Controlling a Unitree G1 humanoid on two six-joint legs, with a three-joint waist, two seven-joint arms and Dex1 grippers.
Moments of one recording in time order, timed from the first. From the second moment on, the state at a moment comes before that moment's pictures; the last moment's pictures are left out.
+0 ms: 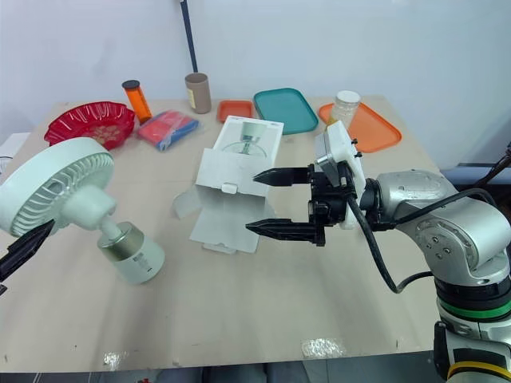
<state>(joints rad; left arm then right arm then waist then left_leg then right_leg) 0.57 0.68 1.11 -0.95 -0.79 0.53 -0.59 -0.61 -0.83 -0.07 -0.46 0.93 0.85 1.00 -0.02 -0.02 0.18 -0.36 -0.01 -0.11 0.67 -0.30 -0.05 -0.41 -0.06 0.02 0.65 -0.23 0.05</state>
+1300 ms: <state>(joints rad) 0.21 0.75 0.83 -0.58 -0.41 0.48 -0.52 -0.55 -0.80 -0.05 -0.52 0.91 0.82 0.95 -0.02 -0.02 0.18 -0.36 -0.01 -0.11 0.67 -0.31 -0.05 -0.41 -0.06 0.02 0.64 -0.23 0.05</state>
